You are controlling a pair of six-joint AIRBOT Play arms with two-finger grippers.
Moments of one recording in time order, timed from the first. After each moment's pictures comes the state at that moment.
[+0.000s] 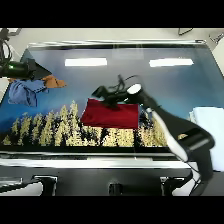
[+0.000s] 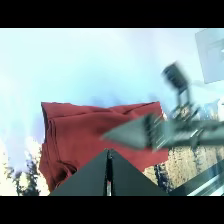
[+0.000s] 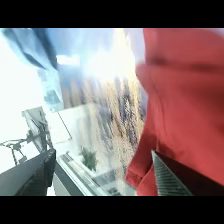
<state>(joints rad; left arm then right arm) 0.17 -1.41 1.69 0.77 -1.39 -1.36 0.41 -1.82 1.51 -0.38 0.84 1.54</state>
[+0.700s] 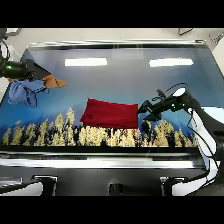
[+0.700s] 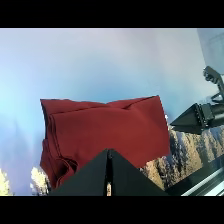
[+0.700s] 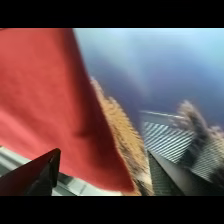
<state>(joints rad) 0.17 -1.40 1.69 0.77 -1.41 -1.35 -0.06 -1.73 1.24 -0.78 1.28 1.48</state>
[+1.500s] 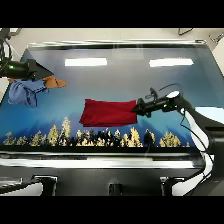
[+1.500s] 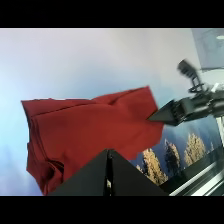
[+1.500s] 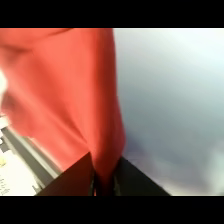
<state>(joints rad) 0.14 -1.40 1.69 0.75 -1.42 -1.35 -0.02 -1.79 1.27 -0.53 1.23 1.29</state>
